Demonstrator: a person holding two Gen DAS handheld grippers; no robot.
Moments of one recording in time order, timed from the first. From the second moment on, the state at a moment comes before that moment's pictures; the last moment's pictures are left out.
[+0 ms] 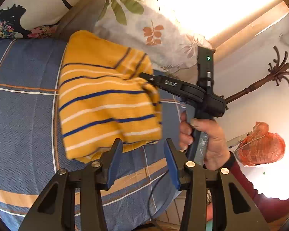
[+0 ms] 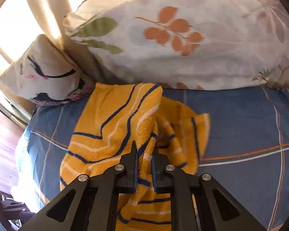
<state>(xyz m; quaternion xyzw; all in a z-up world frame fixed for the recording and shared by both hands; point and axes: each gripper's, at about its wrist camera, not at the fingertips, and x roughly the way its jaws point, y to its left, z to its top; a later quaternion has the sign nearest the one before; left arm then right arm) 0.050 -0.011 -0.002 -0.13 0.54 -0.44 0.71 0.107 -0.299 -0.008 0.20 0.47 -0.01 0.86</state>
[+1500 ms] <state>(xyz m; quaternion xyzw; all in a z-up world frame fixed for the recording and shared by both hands) 0.099 -0.055 -0.099 -0.03 0.64 -0.33 0.70 0.004 -0.346 -0.096 0.34 0.47 -0.08 0.81</state>
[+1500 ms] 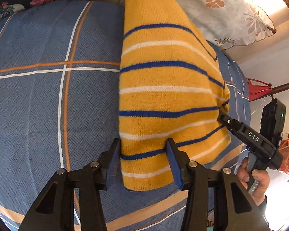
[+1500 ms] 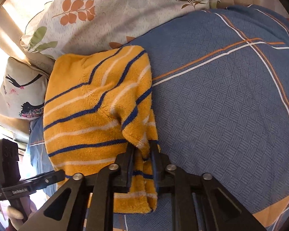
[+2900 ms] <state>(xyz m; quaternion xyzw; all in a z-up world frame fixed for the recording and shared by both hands) 0.142 -0.085 -0.077 0.03 0.58 -0.27 0.77 0.044 -0.312 -0.058 0.24 0.46 -0.08 0.85</state>
